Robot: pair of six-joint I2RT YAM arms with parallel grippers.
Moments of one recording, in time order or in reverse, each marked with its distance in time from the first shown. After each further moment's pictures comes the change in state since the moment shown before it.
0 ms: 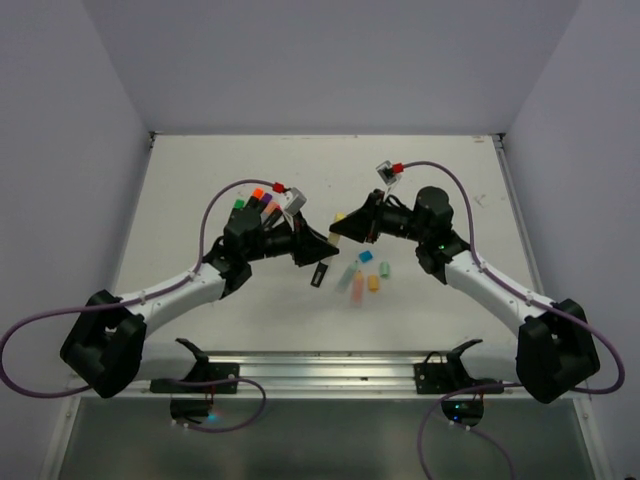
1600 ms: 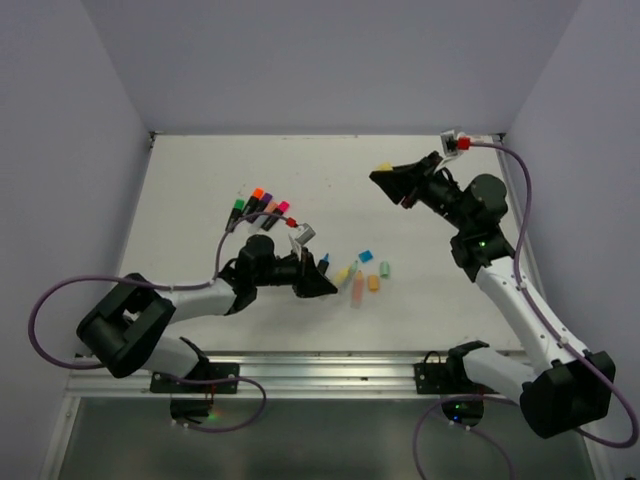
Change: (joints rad) left arm -0.061 0.136 -0.230 0.183 0.072 -0.132; right arm -0.182 -0.188 0.128 -0.039 0.179 -0.109
